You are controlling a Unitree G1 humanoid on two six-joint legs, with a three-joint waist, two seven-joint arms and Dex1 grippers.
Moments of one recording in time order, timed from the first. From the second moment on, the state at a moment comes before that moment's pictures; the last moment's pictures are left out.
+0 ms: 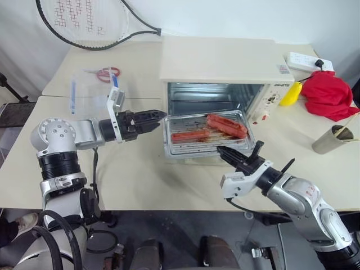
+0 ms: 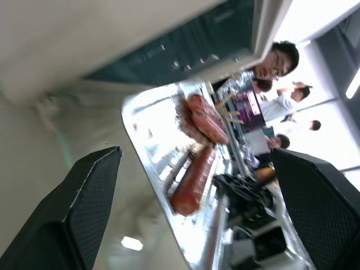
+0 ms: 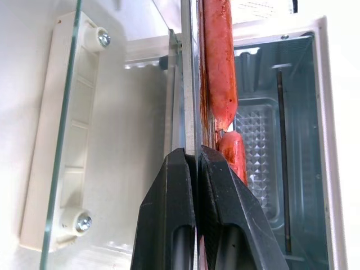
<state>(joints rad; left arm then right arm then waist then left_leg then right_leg) -0.90 0.43 0.47 0.34 -0.88 1.60 -0.49 -0.09 -0.68 0.11 -0.47 -0.68 -0.23 0.44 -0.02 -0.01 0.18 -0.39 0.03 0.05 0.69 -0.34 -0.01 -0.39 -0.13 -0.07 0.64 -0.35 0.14</state>
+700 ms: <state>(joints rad) -0.73 0.30 0.52 0.45 -1.68 1.54 0.26 -0.11 -0.68 0.12 -0.47 -0.61 -0.29 0.48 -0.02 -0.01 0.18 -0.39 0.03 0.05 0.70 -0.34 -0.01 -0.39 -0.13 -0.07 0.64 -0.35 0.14</state>
